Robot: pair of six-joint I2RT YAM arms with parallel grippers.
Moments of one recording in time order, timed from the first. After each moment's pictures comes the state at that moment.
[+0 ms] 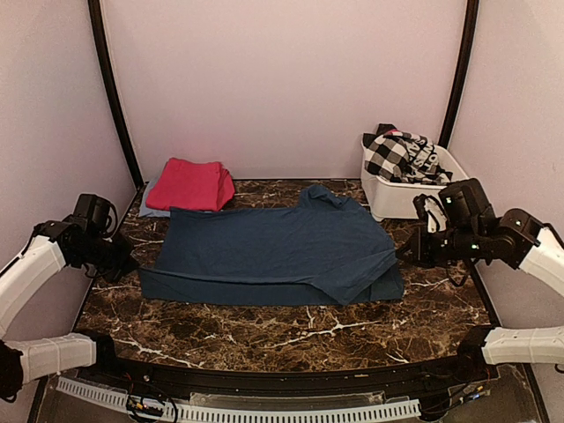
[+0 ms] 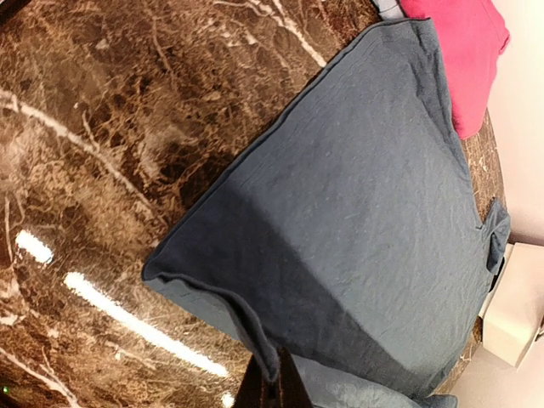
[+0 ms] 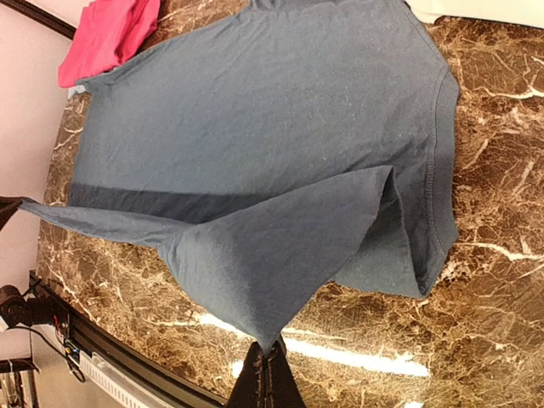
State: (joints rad) left arm -0.09 0.96 0.78 -0.84 0.09 -1.03; right arm 0.65 0.90 0.90 -0.83 -0.05 0.64
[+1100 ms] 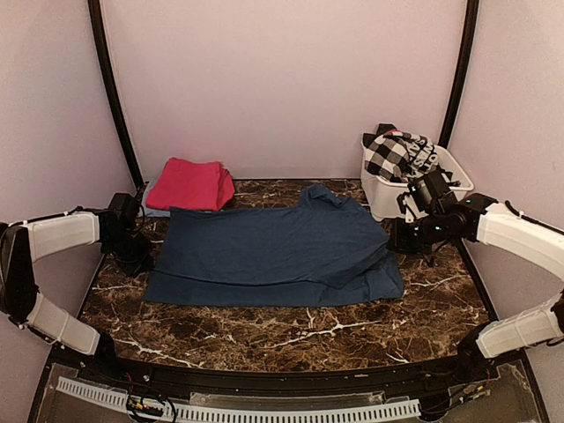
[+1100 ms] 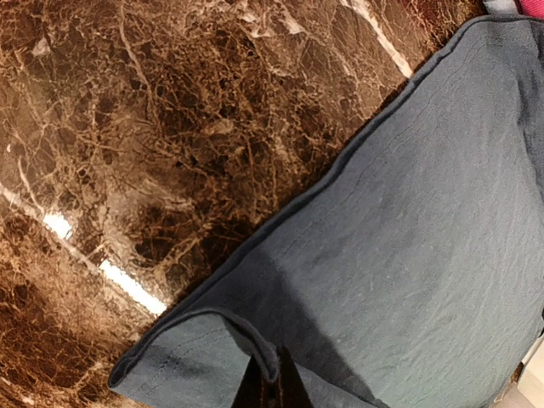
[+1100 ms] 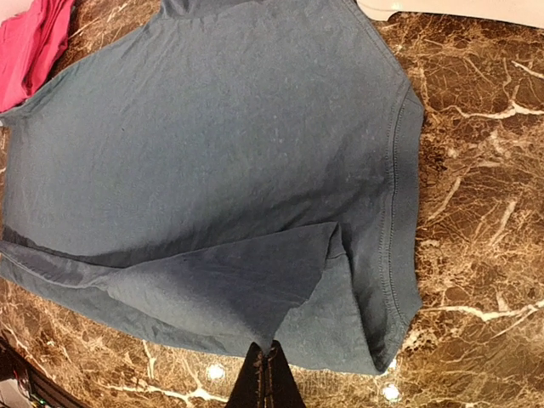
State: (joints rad) left arm -0.09 1.36 0.81 -0.66 0.04 -1.04; right arm 0.50 1.21 0.94 -0.68 -0.03 0.56
